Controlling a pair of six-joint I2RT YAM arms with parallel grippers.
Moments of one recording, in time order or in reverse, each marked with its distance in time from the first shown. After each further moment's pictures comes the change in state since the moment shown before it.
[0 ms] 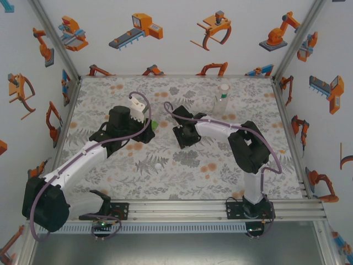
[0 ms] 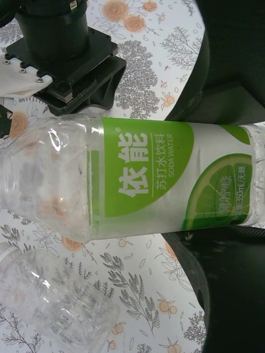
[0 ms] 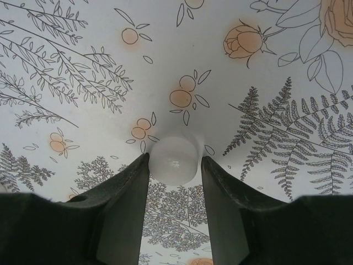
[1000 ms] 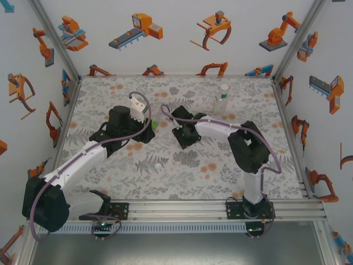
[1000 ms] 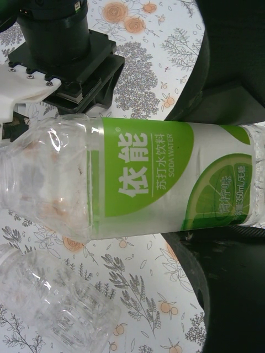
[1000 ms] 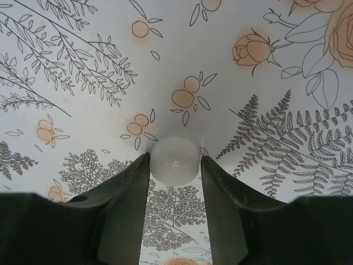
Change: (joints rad) left arm 0.001 0.000 0.000 0.003 0.006 0.000; right arm 0.000 0.003 0.000 -0.001 -0.013 -0.141
